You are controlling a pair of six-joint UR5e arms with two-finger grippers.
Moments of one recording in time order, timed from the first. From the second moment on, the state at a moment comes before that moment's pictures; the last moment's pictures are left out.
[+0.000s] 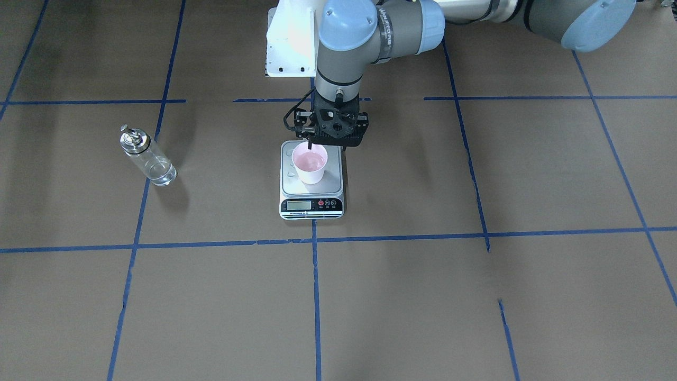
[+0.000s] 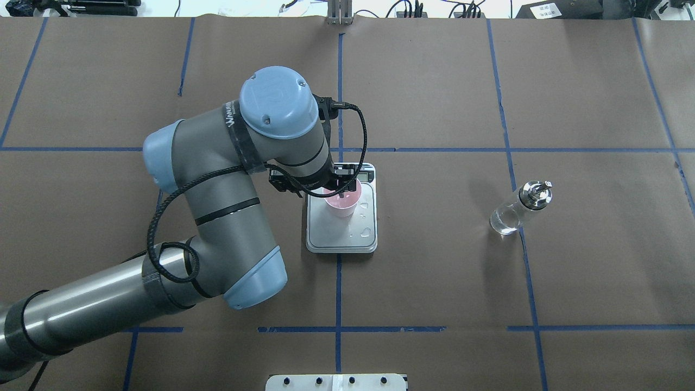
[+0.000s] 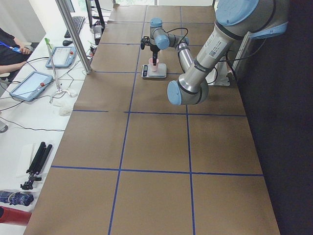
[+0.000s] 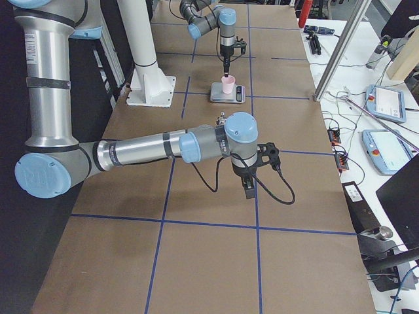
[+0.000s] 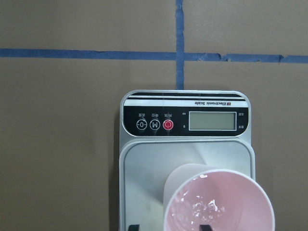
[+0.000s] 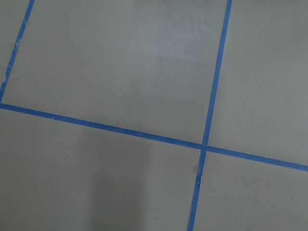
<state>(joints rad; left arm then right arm) -0.56 -2.39 -1.71 -1.48 -1.93 -1.16 1.55 -1.59 1.82 -1.52 2.35 0.01</state>
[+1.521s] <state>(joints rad) -1.64 -1.69 -1.63 -1.46 -2.18 0.27 1.31 -1.60 2.08 -1.43 2.37 0.48</state>
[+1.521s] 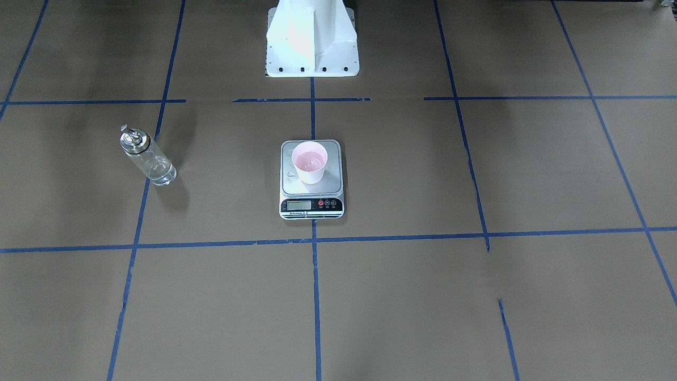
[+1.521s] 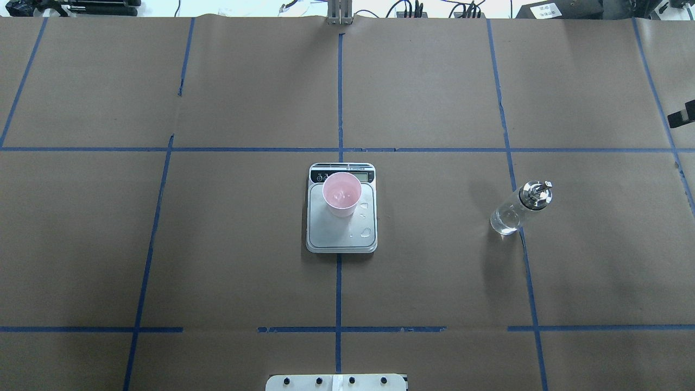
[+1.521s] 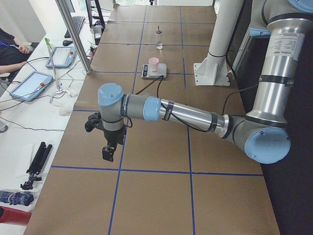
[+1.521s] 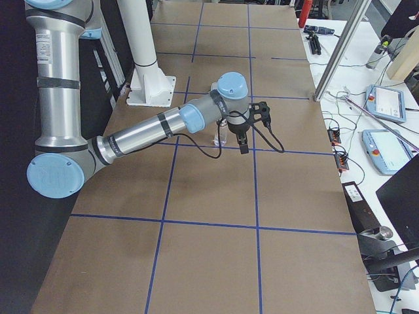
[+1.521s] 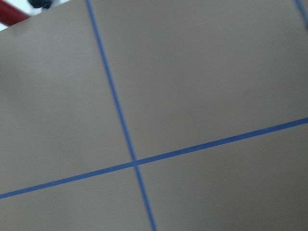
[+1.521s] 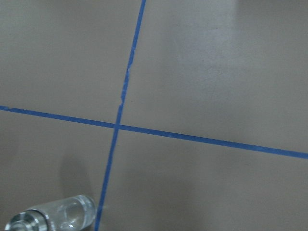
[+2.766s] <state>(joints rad) -1.67 -1.64 -1.60 -1.49 -2.27 0.31 0.40 -1.83 2.31 -1.05 1.32 1.29</state>
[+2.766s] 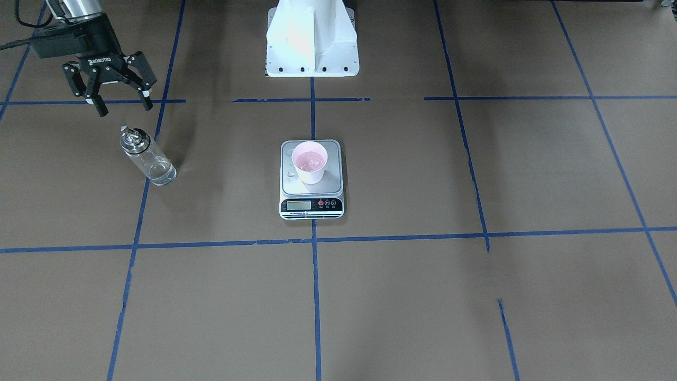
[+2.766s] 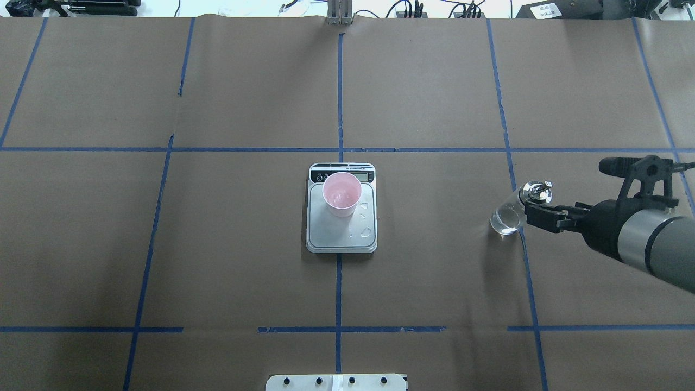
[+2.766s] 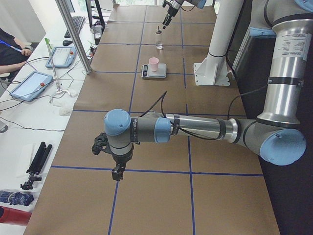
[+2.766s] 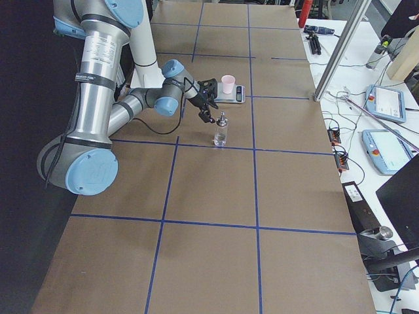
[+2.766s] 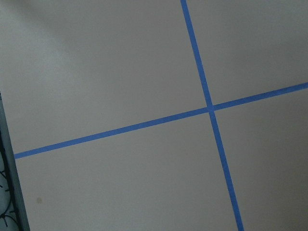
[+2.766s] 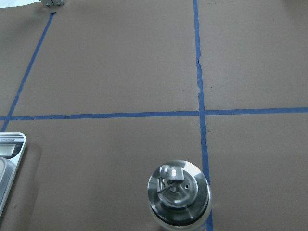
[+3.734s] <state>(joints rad) -1.67 -1.62 -1.61 -1.49 -2.28 0.31 0.16 -1.80 2.02 -0.86 0.83 1.37</state>
